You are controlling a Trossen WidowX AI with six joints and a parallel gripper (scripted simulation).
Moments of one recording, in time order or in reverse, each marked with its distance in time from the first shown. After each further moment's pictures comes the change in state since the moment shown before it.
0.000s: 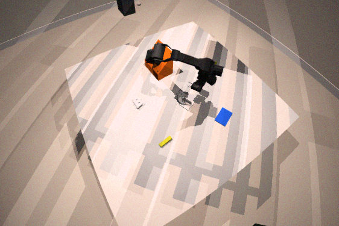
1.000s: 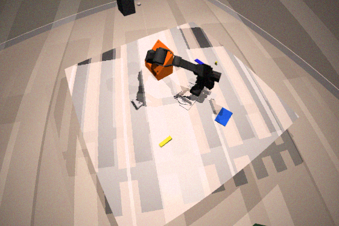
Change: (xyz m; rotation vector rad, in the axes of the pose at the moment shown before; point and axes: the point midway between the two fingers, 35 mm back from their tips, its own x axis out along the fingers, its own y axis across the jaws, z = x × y) arm 0.044 -0.001 -0.003 -0.002 0.006 -0.004
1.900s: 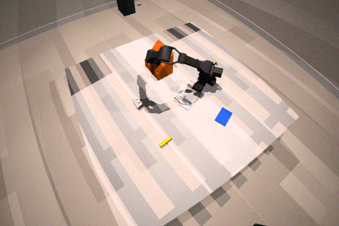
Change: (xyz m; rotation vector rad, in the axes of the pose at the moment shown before) arm 0.002 0.034 -0.002 -0.009 0.004 -0.003
